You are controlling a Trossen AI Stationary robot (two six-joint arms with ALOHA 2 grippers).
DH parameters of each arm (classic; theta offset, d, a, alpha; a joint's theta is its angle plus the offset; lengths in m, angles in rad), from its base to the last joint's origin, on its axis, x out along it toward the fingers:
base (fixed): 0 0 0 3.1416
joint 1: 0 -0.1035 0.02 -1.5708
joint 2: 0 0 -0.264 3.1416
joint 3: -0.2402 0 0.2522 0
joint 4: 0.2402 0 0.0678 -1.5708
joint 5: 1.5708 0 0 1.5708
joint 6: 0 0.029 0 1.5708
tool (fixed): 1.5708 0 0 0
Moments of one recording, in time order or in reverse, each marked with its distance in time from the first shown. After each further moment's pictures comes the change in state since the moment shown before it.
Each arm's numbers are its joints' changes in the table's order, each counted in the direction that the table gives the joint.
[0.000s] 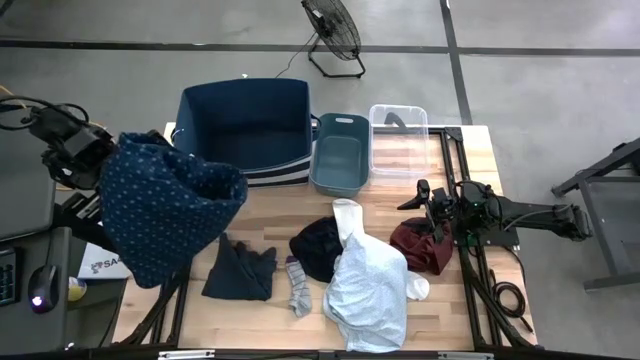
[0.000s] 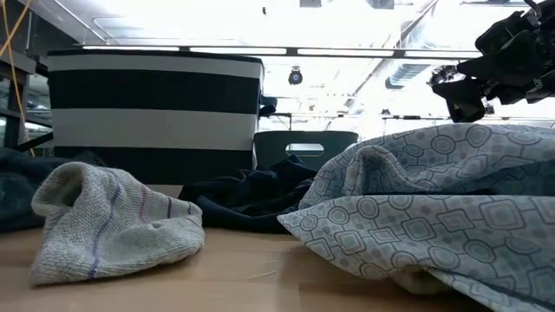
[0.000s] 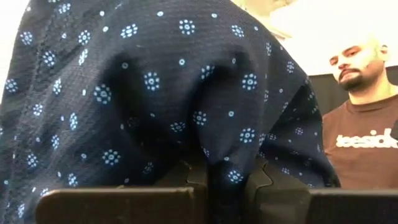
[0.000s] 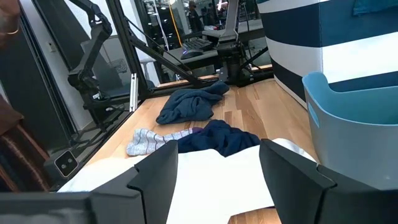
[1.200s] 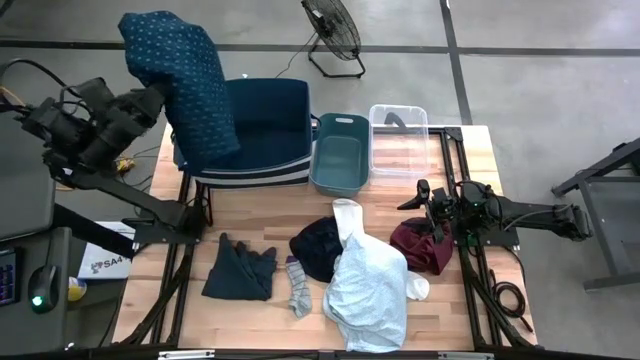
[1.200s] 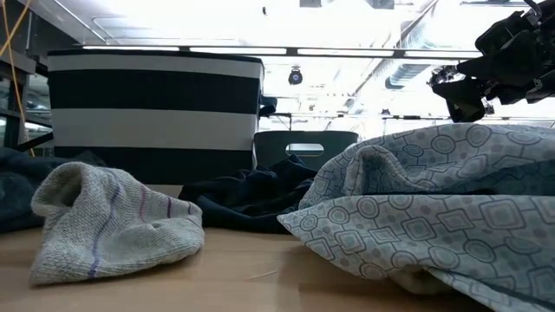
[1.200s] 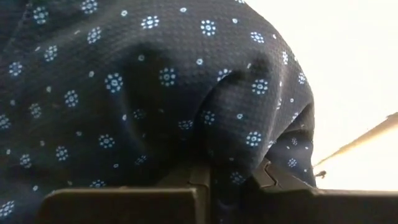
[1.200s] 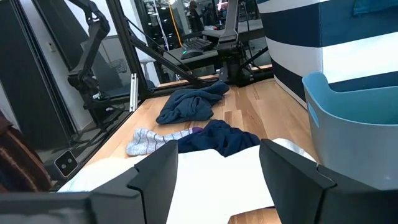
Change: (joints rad) left arm 0.000 -0.047 0.000 -0.251 -1.291 -0.035; right arm 0.000 0.000 0.000 0.000 0.000 0.000
